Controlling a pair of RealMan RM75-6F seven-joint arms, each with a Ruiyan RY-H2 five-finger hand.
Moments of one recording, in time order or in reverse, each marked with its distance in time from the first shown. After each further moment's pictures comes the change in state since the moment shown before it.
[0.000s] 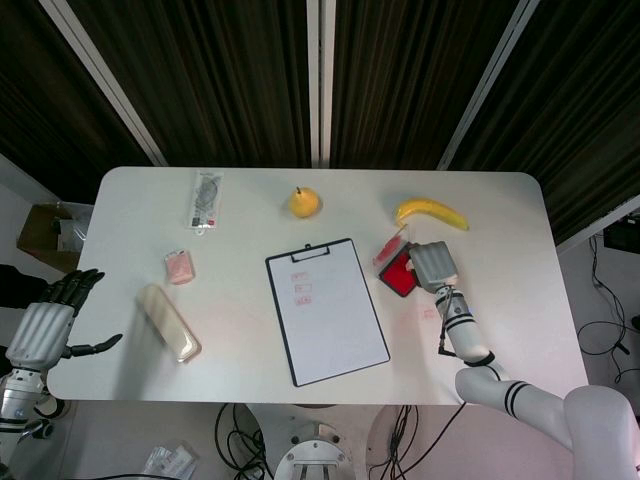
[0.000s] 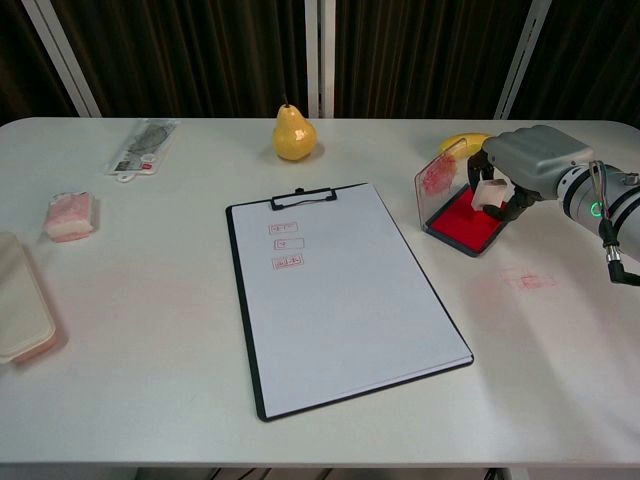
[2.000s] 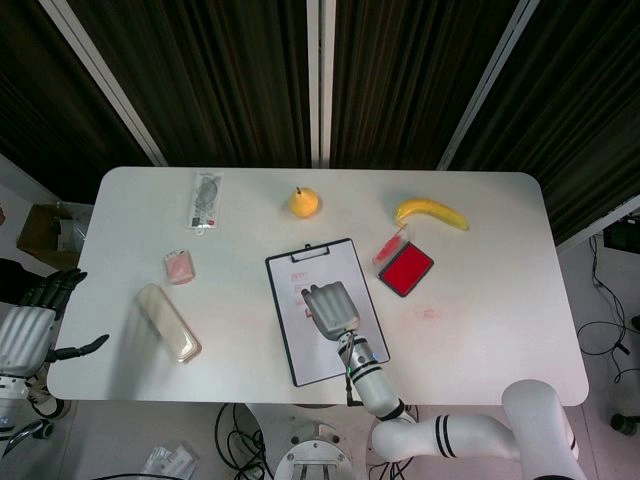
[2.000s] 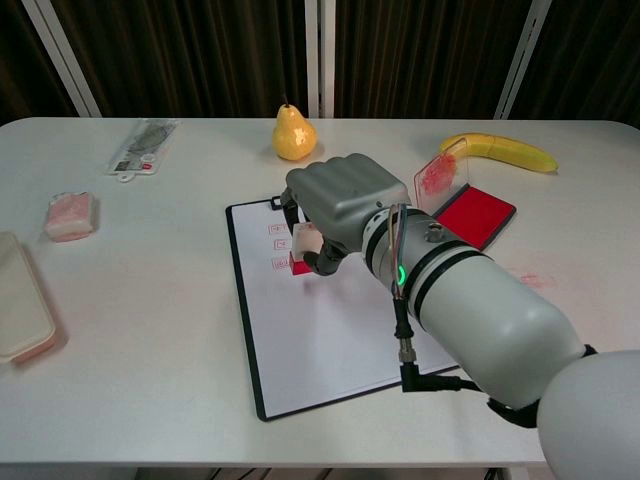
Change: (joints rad) left arm 0.036 -0.001 -0.004 0.043 0.006 0.064 -0.063; right arm 0.135 -0.256 0.038 -0.464 0.215 0.281 -0.521
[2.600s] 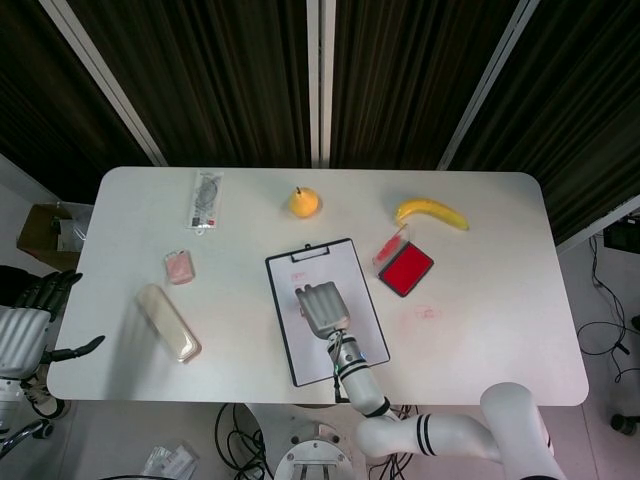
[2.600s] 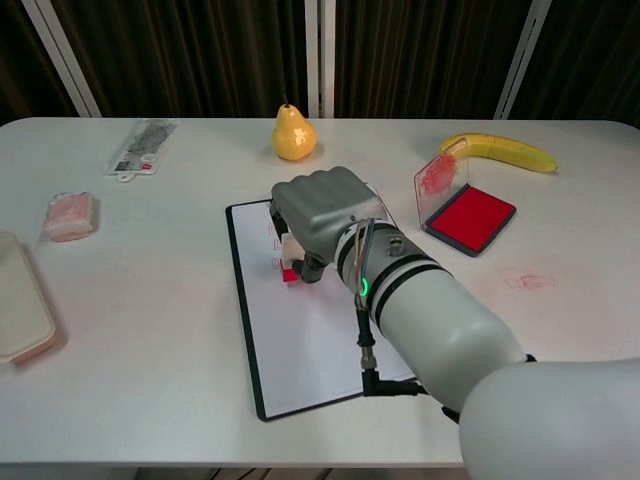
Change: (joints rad) left arm 0.010 0.004 -0.001 0.014 0.001 0.012 -0.018; right arm 0.038 -0.097 0.026 0.137 0.031 -0.018 -0.009
